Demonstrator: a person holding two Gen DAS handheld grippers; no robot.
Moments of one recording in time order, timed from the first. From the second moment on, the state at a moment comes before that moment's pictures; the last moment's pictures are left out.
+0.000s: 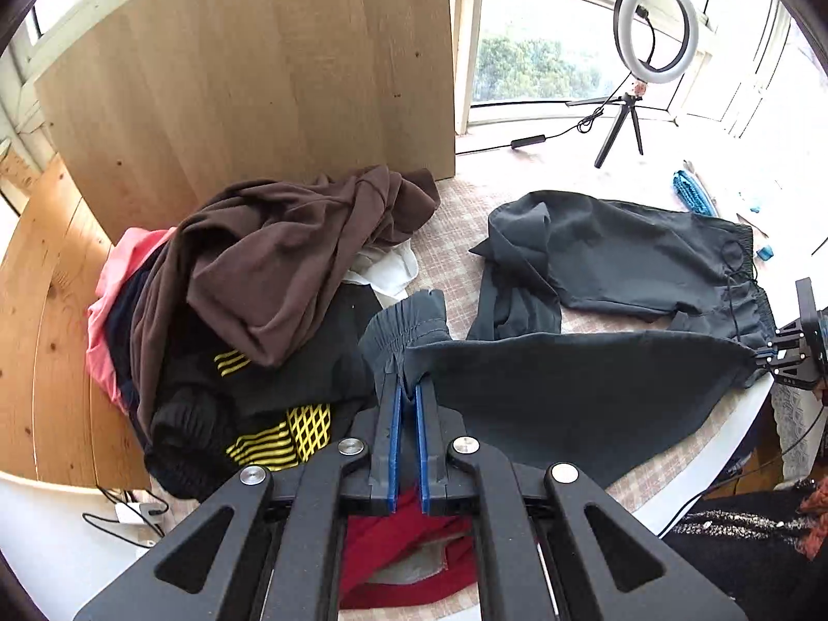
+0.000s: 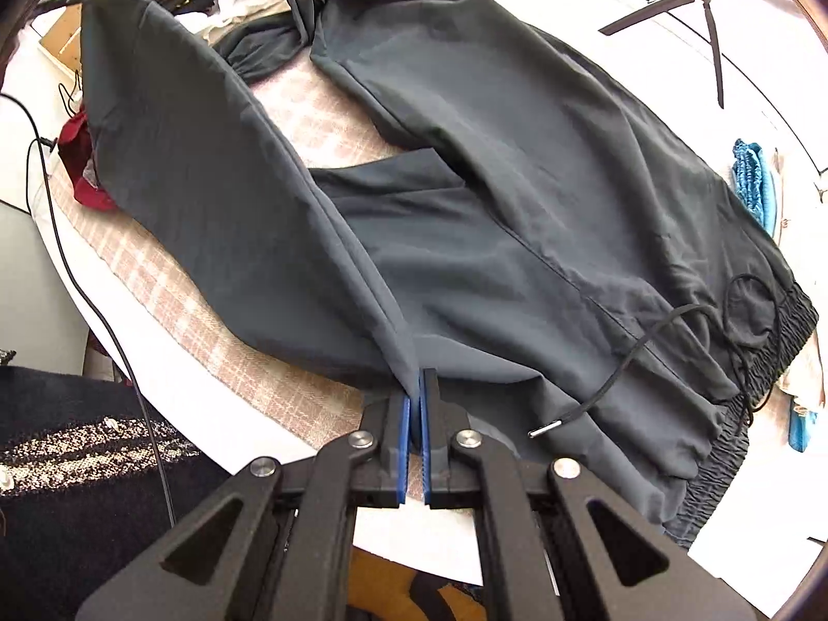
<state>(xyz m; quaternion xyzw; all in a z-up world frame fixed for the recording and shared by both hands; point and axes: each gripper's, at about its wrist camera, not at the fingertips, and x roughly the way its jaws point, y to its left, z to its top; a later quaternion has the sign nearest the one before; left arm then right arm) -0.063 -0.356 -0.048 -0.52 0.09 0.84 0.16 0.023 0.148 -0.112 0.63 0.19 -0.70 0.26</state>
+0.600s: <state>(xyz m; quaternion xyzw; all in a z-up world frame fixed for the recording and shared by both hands) 0.001 -0.329 -0.120 -0.56 0.08 0.81 0.13 0.027 0.166 -0.085 0.67 0.13 -0.66 0.31</state>
